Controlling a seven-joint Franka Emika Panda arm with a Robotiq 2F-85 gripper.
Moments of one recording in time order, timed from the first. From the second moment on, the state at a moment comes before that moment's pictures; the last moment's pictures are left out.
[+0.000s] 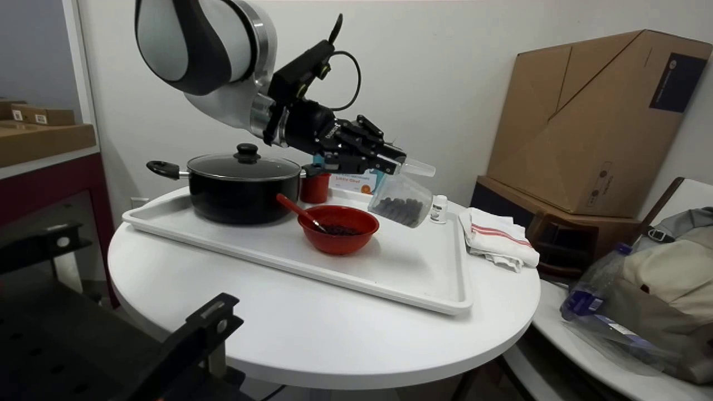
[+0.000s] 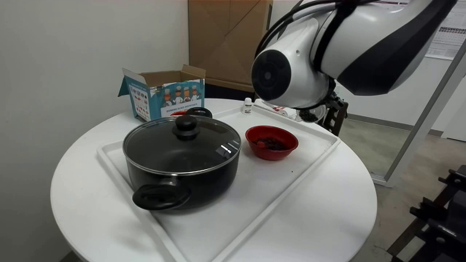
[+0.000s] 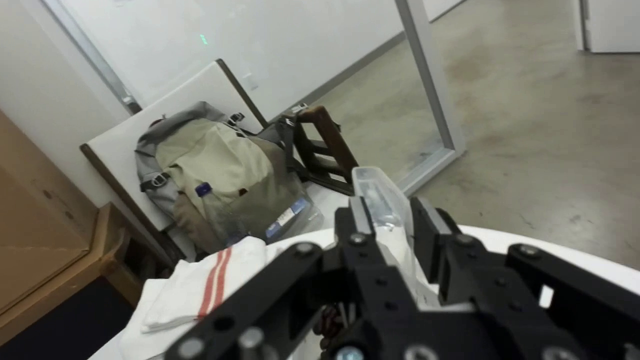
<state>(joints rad) 0.04 0.58 0.18 -2.23 -1.53 1.67 0.17</state>
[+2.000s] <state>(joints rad) -0.16 0.45 -0.04 -1.77 -0.16 2.00 -0.04</state>
